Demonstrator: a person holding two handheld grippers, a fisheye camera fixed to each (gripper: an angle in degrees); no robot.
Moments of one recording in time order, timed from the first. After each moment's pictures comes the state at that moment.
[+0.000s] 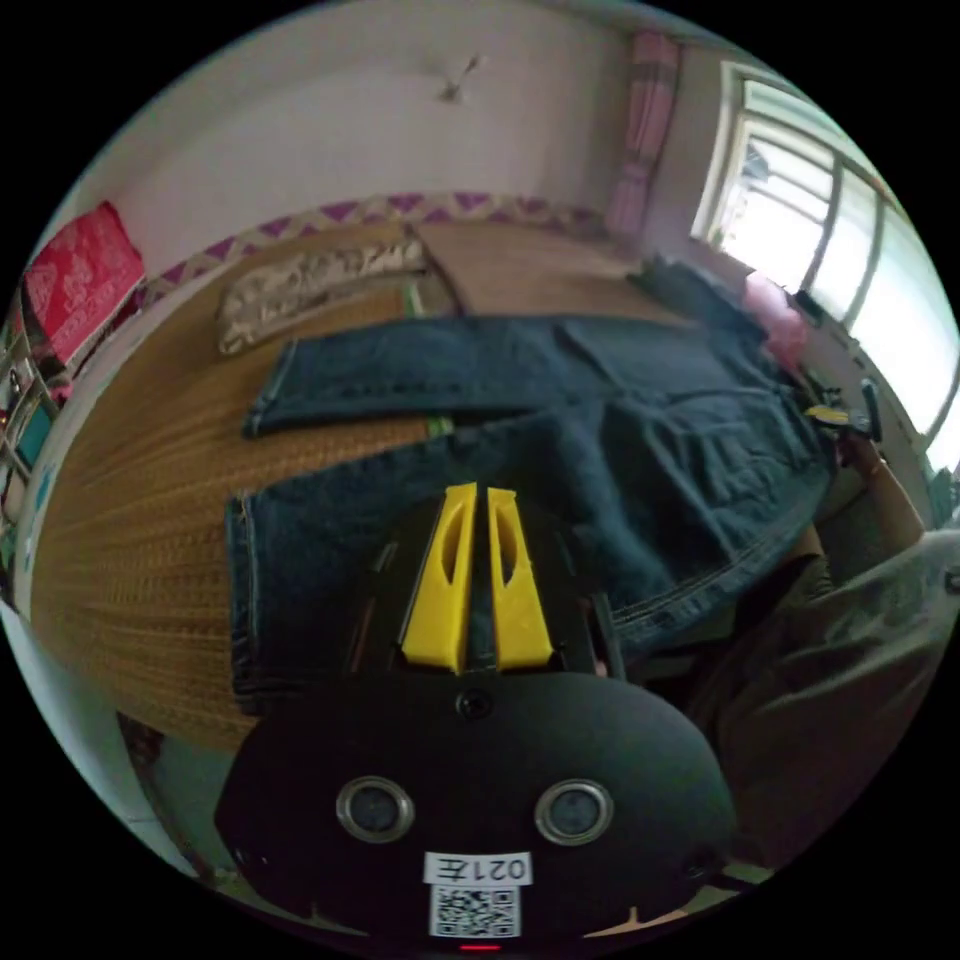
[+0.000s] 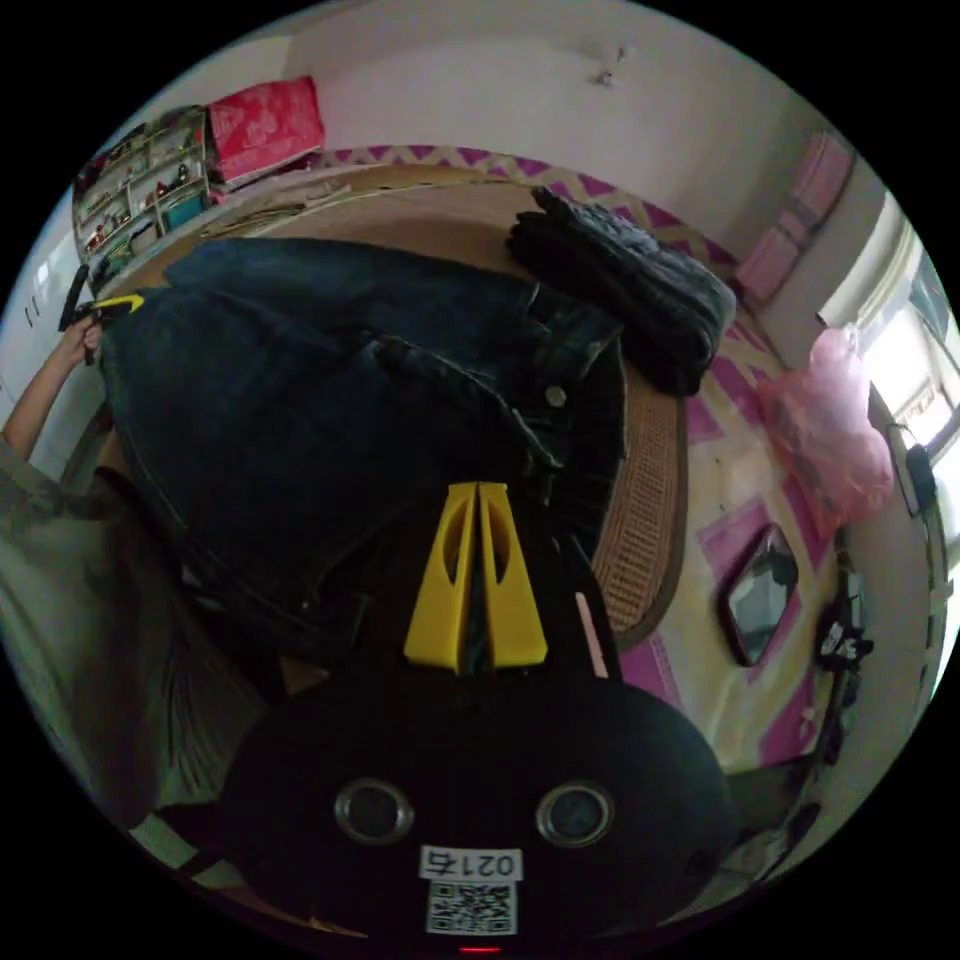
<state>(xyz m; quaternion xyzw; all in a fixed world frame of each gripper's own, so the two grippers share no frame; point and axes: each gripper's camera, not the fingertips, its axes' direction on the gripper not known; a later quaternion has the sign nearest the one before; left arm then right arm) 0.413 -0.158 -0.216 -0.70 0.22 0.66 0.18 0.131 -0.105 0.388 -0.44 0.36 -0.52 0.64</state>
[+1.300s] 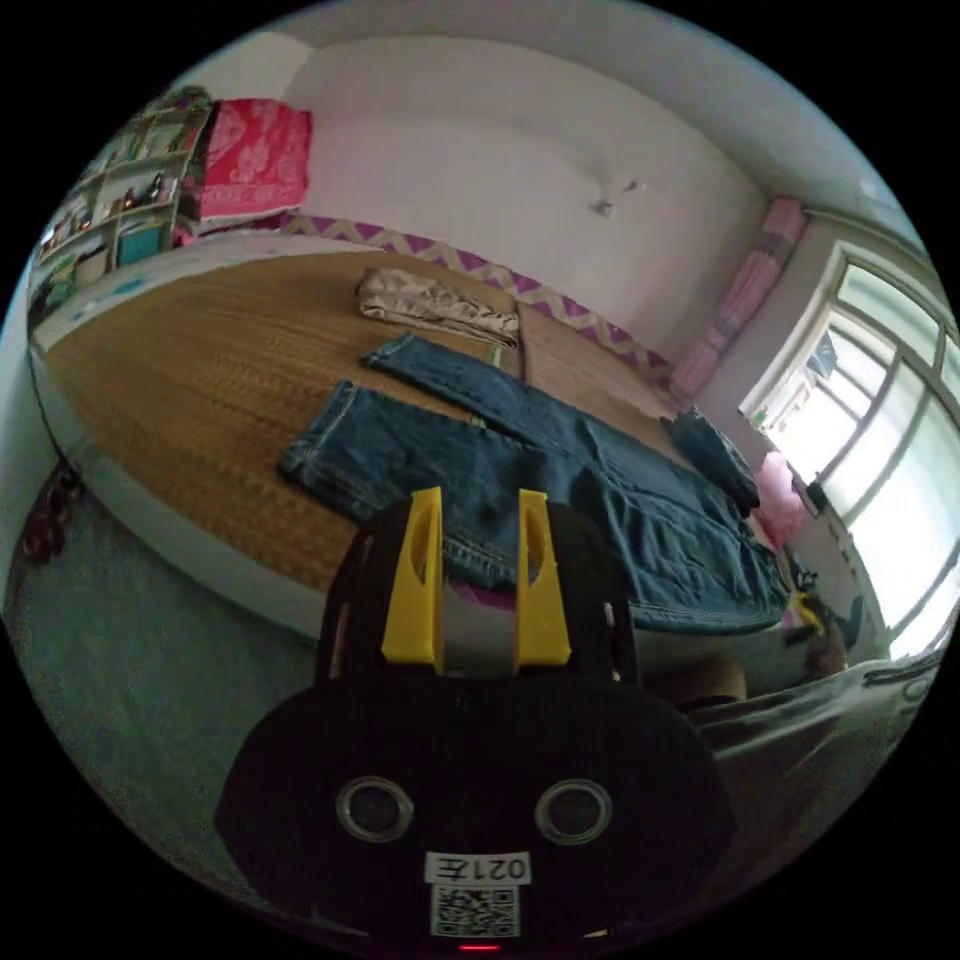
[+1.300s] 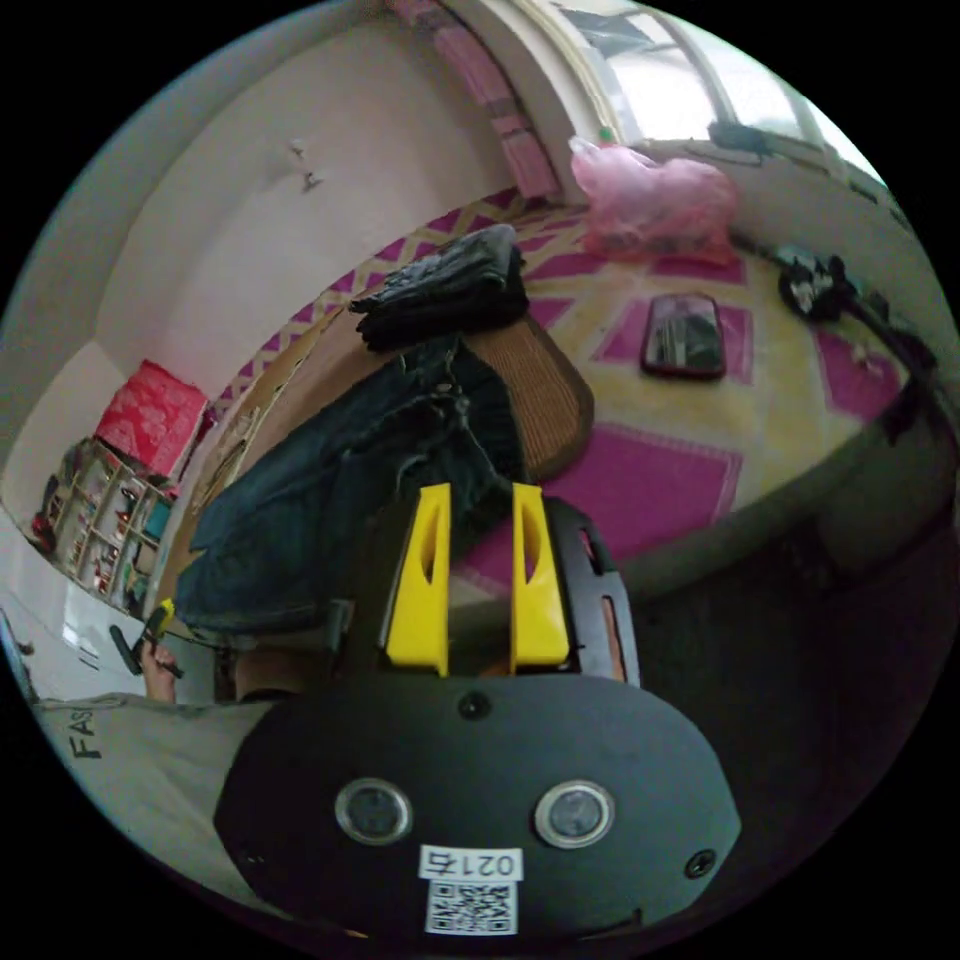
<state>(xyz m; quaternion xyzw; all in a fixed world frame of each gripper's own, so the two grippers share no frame) 0.459 -0.369 -0.120 -0.71 0.14 0.55 0.42 0.045 -0.422 0.232 -0.24 0.38 -0.22 0.86</state>
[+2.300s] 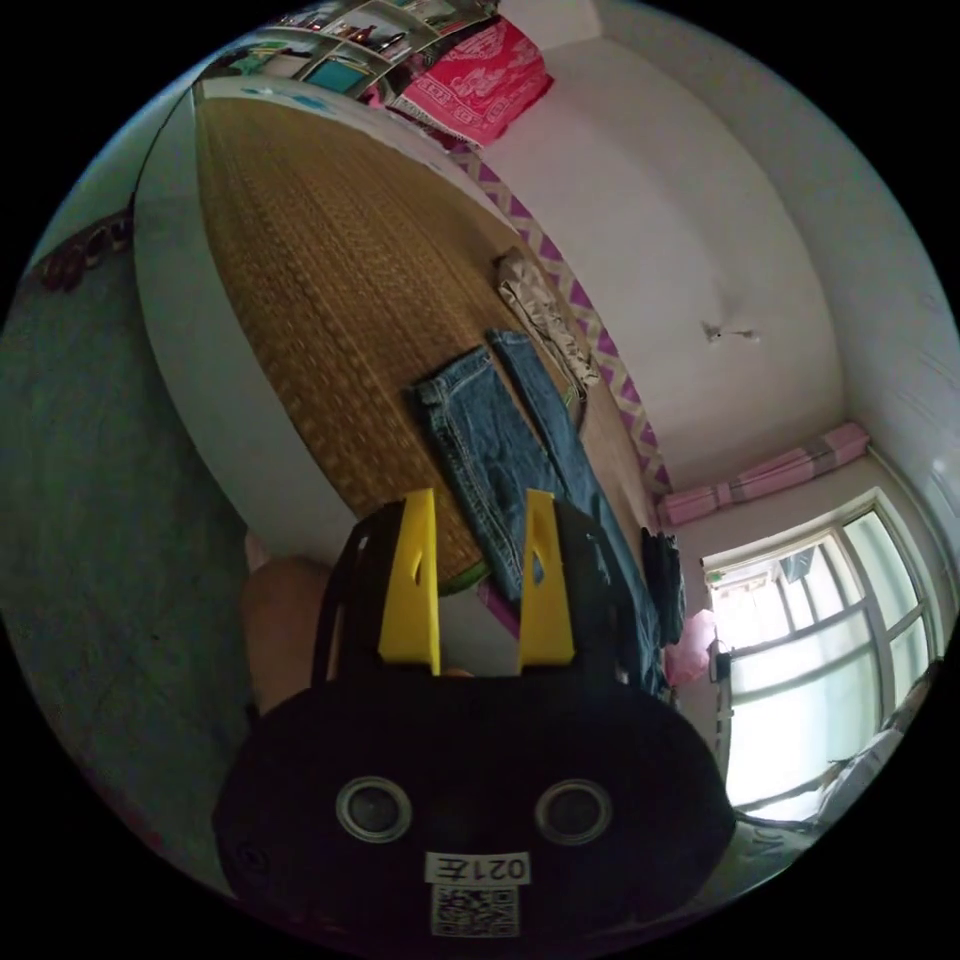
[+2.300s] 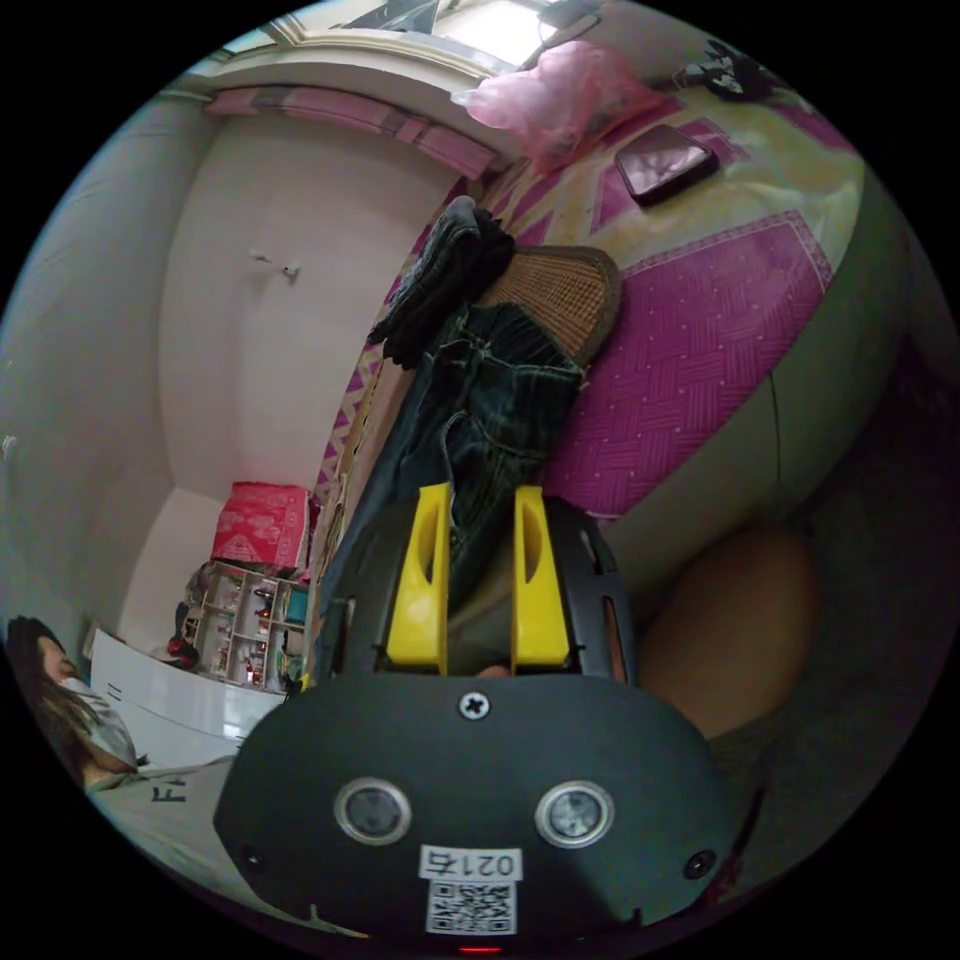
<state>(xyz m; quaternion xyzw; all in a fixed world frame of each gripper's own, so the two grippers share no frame) 0.389 -0.415 0.046 -0.75 -0.03 0.36 0.55 0.118 -0.523 0.155 -0.20 0.24 -0.01 0.95</state>
